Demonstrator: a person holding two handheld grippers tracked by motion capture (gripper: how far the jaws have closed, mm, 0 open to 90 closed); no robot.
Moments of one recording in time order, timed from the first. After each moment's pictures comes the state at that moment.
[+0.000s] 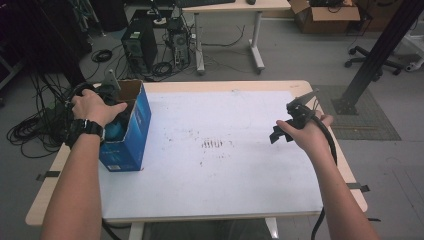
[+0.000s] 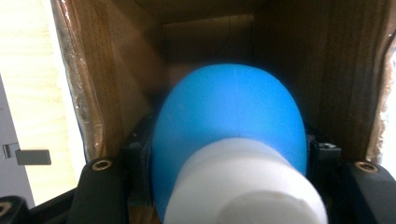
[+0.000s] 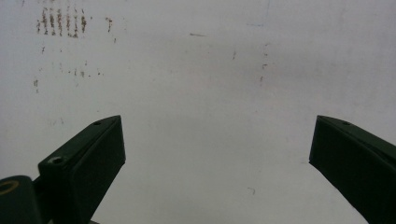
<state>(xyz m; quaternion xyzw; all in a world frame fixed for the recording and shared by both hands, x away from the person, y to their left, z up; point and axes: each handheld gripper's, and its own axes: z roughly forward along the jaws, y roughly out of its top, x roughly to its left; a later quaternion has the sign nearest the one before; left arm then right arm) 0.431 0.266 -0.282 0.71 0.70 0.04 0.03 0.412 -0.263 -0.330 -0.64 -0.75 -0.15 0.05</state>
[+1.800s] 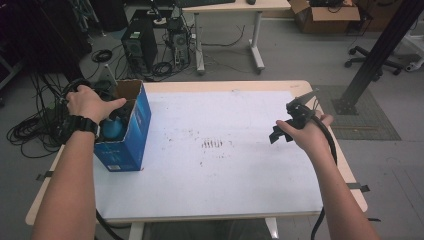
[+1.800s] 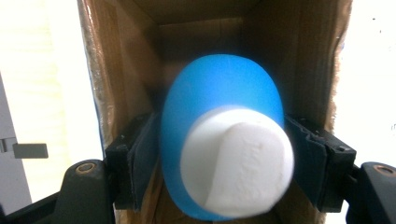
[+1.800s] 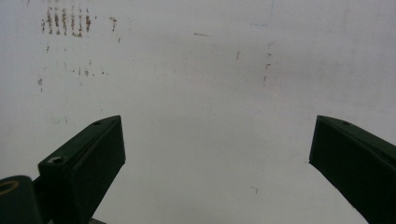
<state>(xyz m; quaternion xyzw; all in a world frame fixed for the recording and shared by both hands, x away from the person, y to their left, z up) 0.427 0.266 -0.261 0.71 0.71 0.03 0.05 0.411 -0.261 -0.329 -0.64 -0.75 -0.16 0.05</state>
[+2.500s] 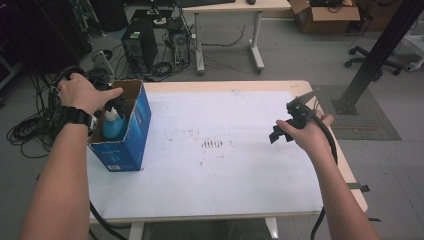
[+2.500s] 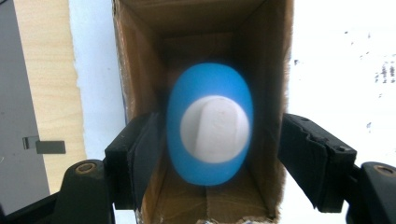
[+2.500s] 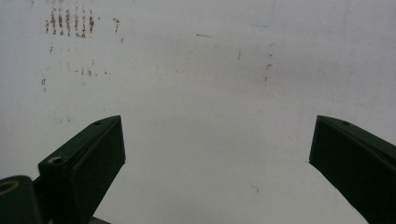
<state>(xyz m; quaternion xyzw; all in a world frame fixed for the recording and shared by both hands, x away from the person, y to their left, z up) 0.422 0.261 -0.220 0.71 0.70 0.05 0.06 0.410 -0.261 -0.326 -0.64 -0.75 -0.16 0.05</state>
